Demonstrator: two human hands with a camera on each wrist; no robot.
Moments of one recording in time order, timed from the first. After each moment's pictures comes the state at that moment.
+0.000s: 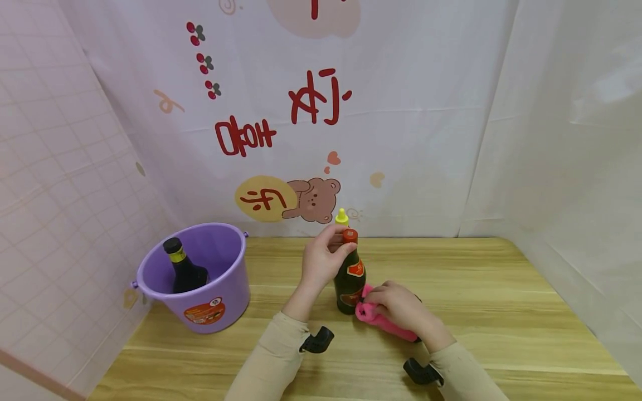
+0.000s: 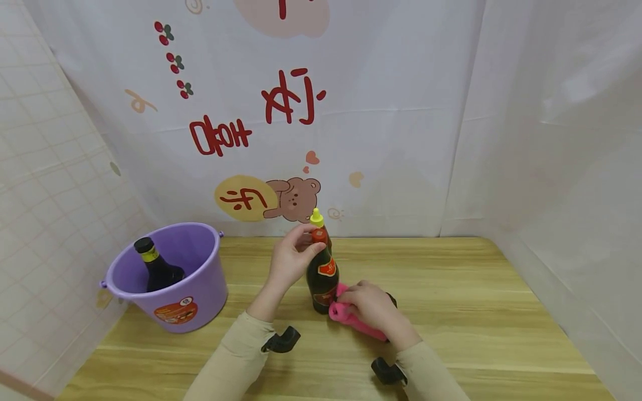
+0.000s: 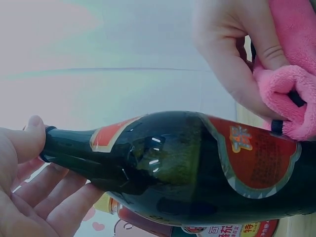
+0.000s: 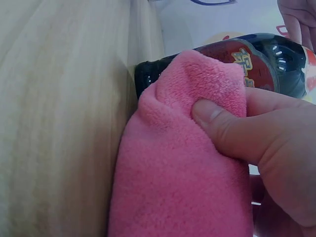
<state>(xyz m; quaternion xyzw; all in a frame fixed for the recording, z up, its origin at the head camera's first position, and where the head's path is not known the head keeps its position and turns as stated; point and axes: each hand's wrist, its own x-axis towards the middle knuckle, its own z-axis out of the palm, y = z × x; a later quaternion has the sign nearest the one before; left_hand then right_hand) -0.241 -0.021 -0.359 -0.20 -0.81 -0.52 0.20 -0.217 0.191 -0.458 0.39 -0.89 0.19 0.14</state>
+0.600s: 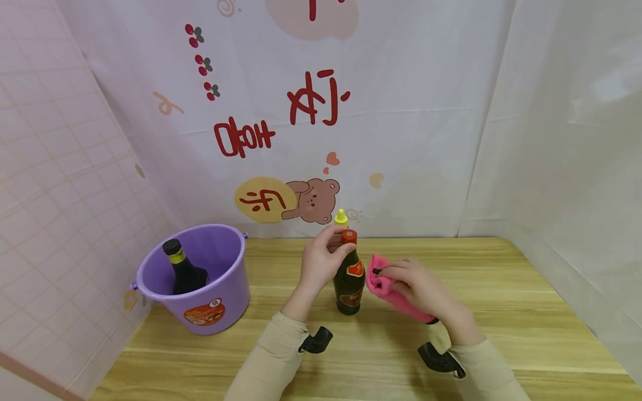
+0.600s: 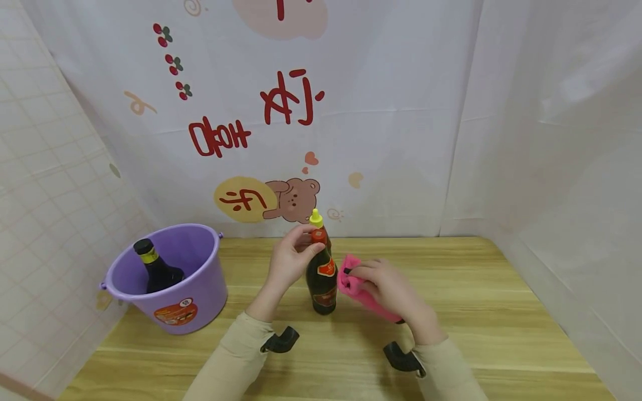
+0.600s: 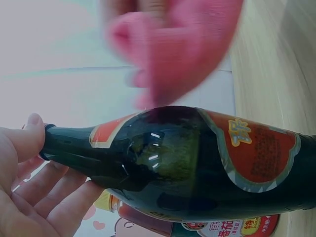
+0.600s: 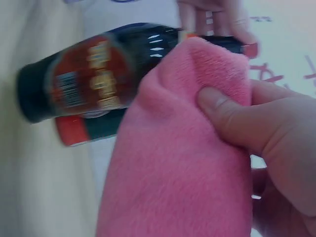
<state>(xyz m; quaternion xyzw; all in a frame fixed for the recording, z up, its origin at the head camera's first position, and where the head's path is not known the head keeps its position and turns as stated) -0.242 -0.021 -0.359 -0.20 -0.81 -0.51 0.19 -0.209 0.218 -0.399 0.41 -0.85 0.22 0.25</state>
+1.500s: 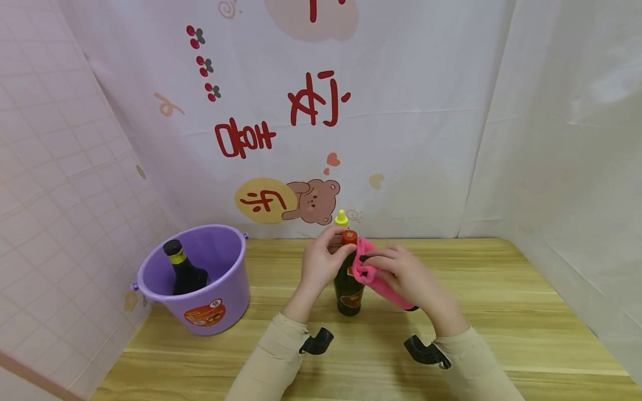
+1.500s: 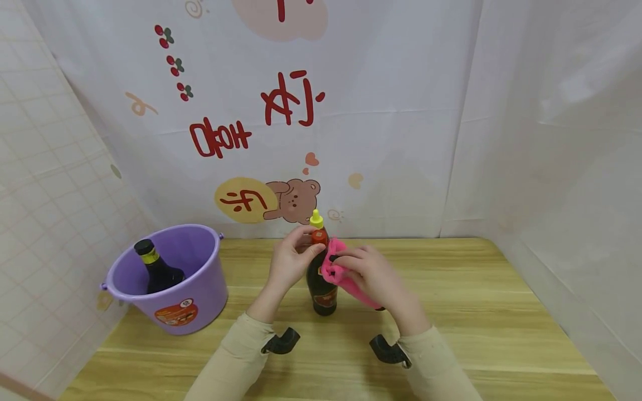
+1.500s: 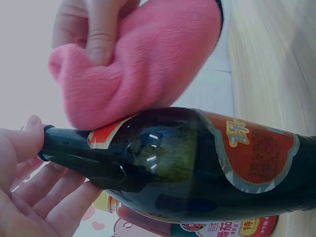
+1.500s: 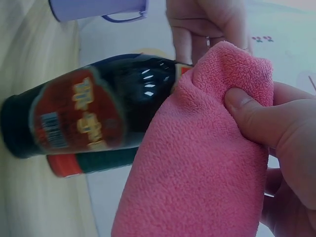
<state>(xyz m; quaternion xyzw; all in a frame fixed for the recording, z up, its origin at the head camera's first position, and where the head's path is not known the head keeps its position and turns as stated) -0.241 -0.022 -0.360 -0.21 -0.81 -0.51 0.20 -0.218 0.192 -0.376 0.41 -0.84 0.23 0.28</state>
